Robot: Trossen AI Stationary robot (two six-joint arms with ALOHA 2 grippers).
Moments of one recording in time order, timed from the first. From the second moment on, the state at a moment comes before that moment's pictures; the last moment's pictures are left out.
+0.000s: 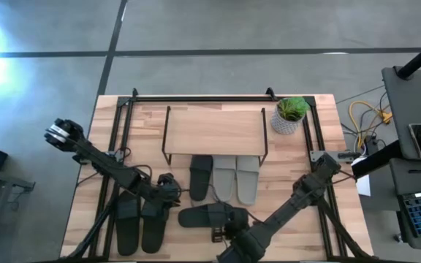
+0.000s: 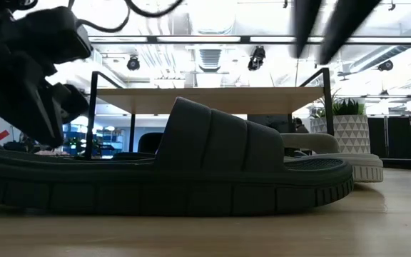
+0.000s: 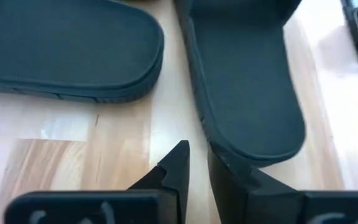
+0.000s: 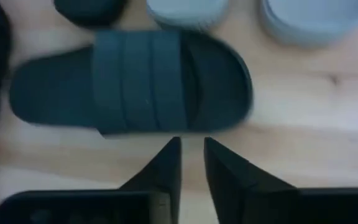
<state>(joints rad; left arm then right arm) -0.53 1.37 0.57 0.00 -0.15 -0.57 0.69 2.42 2.34 -1.47 0.40 2.22</state>
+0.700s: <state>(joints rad) -0.53 1.18 0.57 -0.13 -0.03 -0.57 0.74 2.41 2.25 -0.25 0.78 1.44</state>
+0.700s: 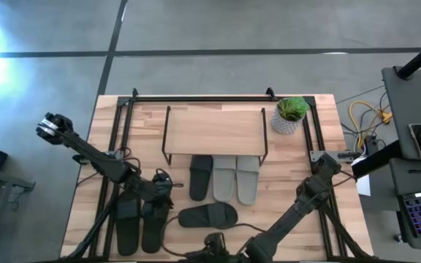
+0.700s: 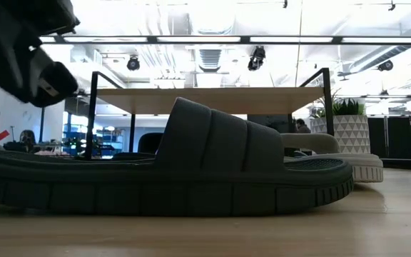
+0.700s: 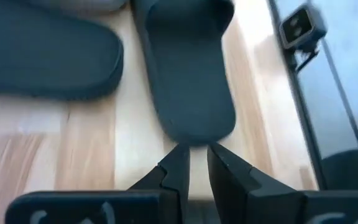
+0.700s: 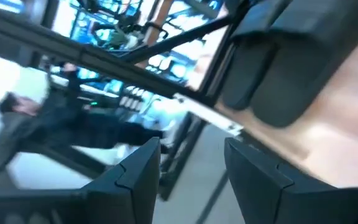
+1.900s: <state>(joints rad) -0.70 0.65 0.37 -0.47 -0.01 -0.96 0.34 2.32 2.10 -0.50 0.04 1.20</state>
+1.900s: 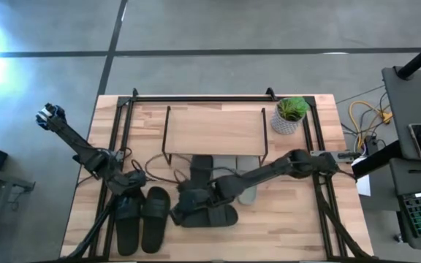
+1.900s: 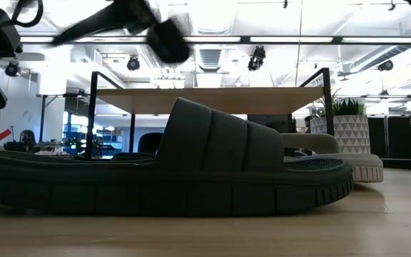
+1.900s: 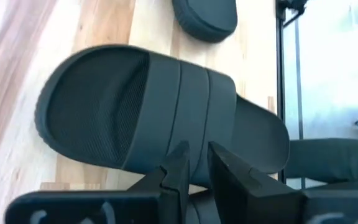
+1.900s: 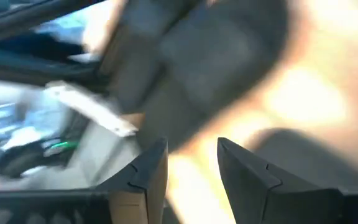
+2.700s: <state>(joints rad) -0.70 0.77 0.38 -0.37 -0.04 -0.96 0.60 1.64 1.07 0.09 0.58 1.71</state>
